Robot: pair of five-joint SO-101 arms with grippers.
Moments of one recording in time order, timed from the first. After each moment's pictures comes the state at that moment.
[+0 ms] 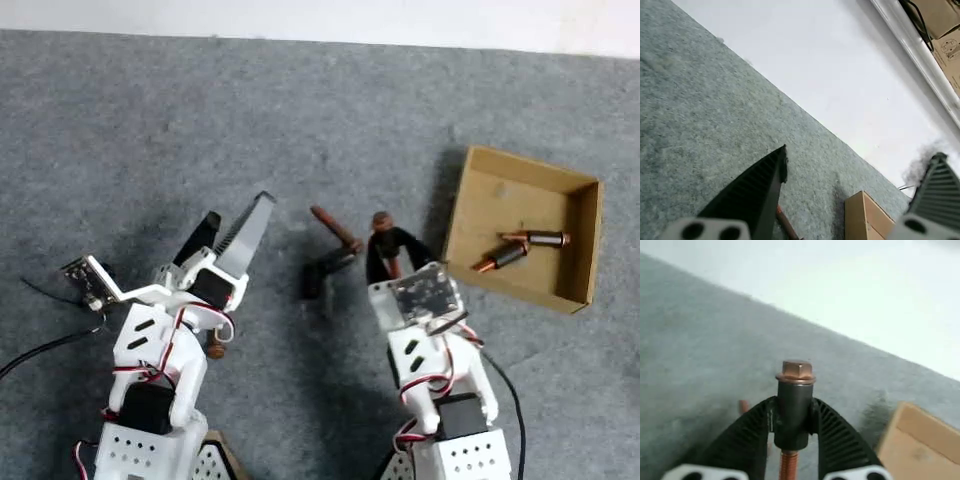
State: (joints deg) left arm 5.3 -104.1 96.2 22.6 51.3; right arm -14.9 -101.2 96.0 19.6 16.4
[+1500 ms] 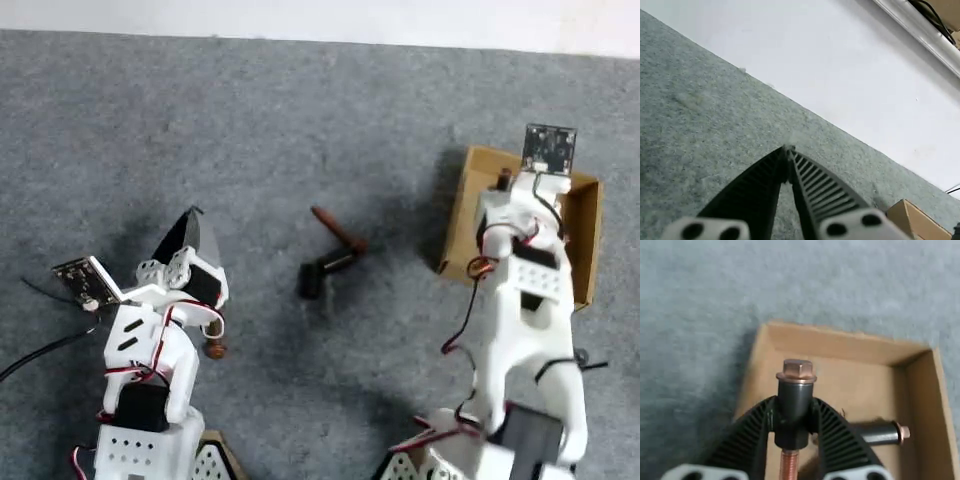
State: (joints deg) left arm 0.6 -104.1 96.2 22.5 40.0; right arm 12.3 -14.9 43.3 14.0 10.2
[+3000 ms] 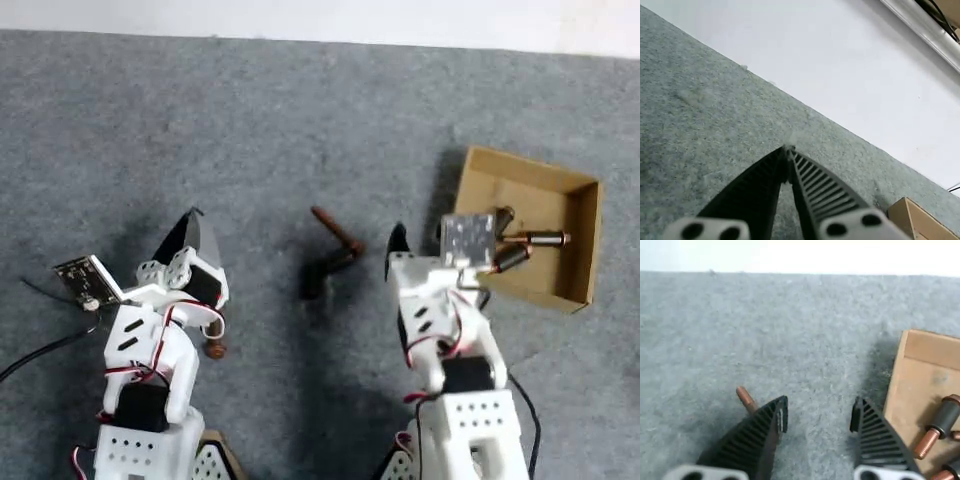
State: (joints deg) left arm 0.6 -104.1 96.2 23.2 40.0; right arm -11.6 -73.6 83.2 18.1 -1.1
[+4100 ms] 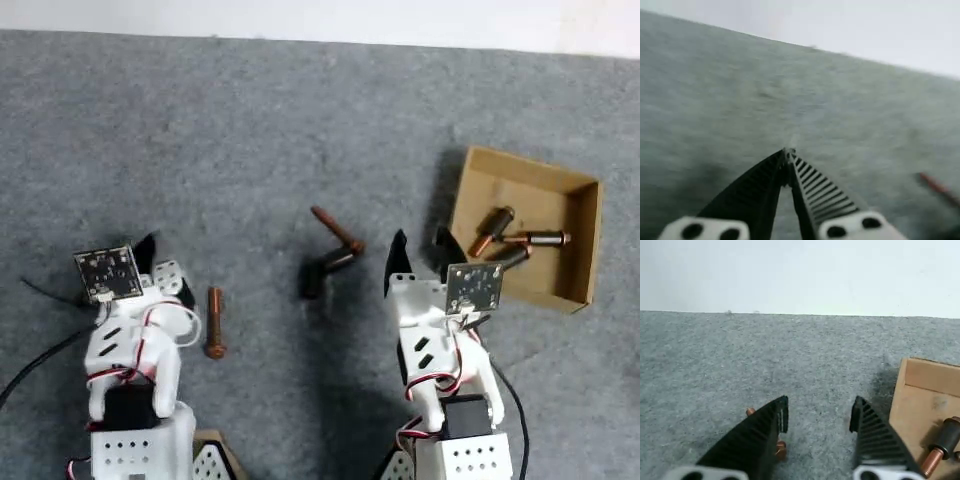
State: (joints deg) left arm -11.5 -104.1 94.3 37.7 9.2; right arm -12.1 -102.0 96.0 24.2 -1.2
